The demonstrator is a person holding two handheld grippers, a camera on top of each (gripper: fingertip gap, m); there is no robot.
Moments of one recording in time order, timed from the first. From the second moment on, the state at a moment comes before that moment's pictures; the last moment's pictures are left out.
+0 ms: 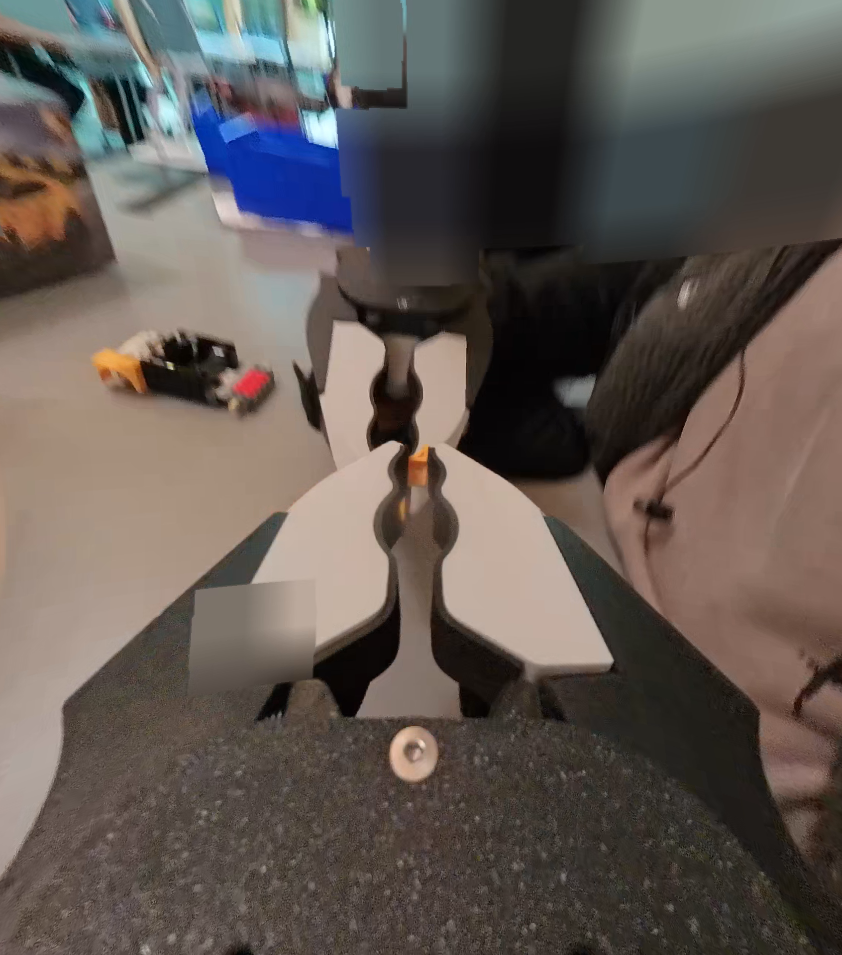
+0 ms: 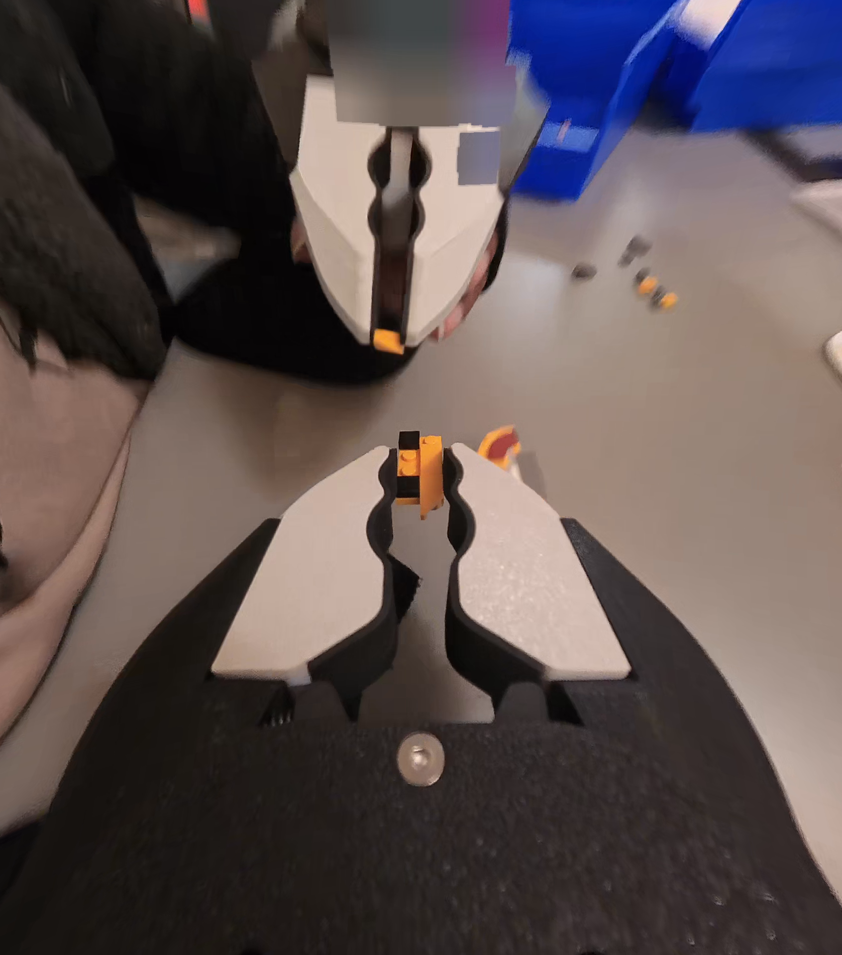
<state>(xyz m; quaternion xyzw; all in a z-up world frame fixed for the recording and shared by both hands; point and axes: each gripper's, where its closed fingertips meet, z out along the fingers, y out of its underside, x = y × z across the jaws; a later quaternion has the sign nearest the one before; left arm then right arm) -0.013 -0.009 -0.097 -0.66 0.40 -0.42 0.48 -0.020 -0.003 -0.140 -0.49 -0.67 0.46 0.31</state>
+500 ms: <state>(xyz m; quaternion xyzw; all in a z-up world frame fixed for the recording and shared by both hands) -0.021 0.010 -0.051 -0.56 0.24 -0.55 0.57 -0.026 0.006 -0.066 -0.46 -0.51 0.62 0.38</state>
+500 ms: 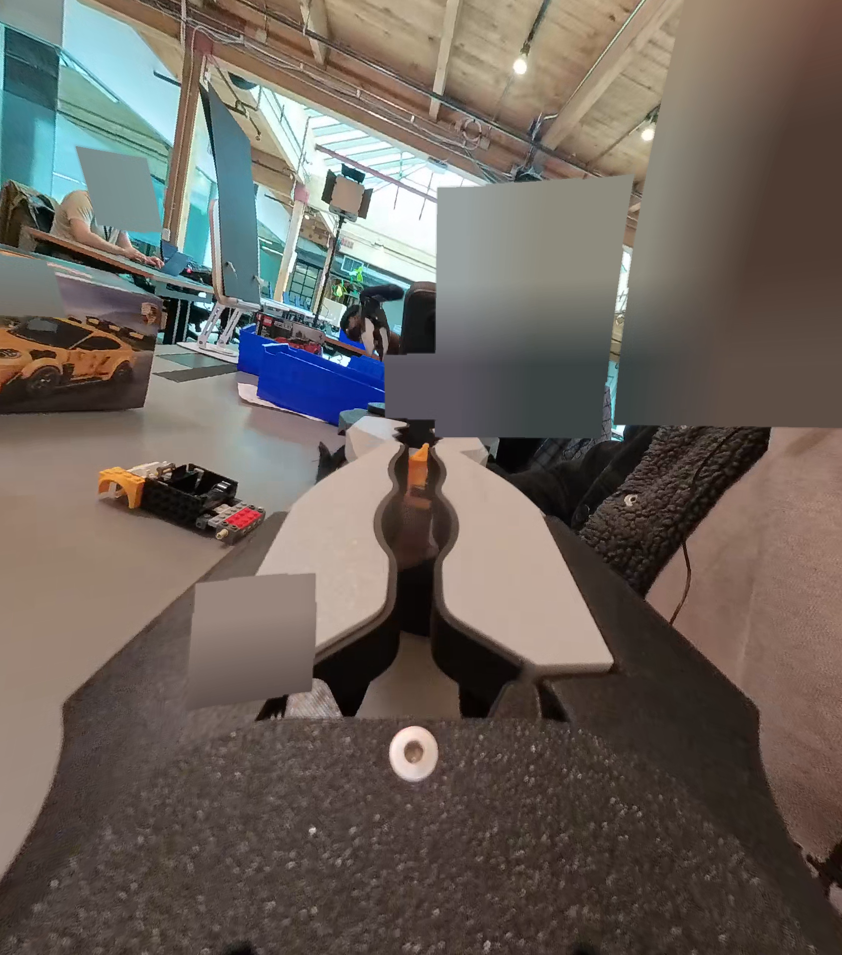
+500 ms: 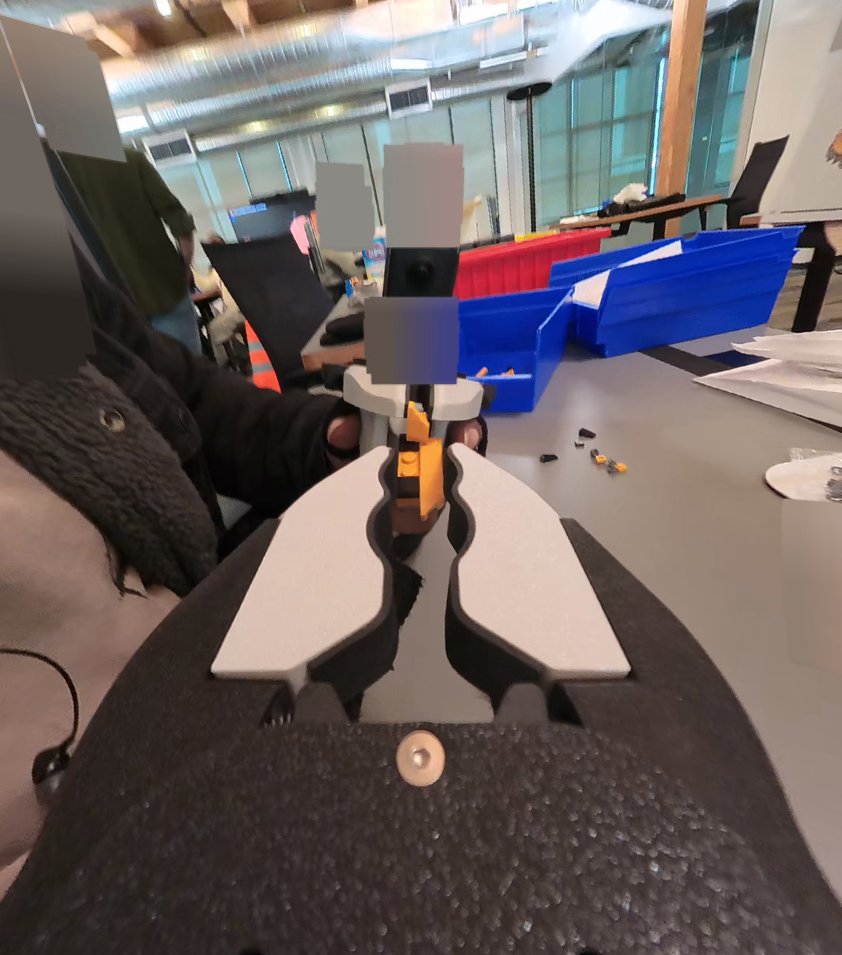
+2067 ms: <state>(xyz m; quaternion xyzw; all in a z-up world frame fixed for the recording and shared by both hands) -0.026 0.001 -0.040 -0.52 0.22 -0.55 0.61 -0.048 -0.008 -0.067 -0.51 -0.53 0.56 0.39</state>
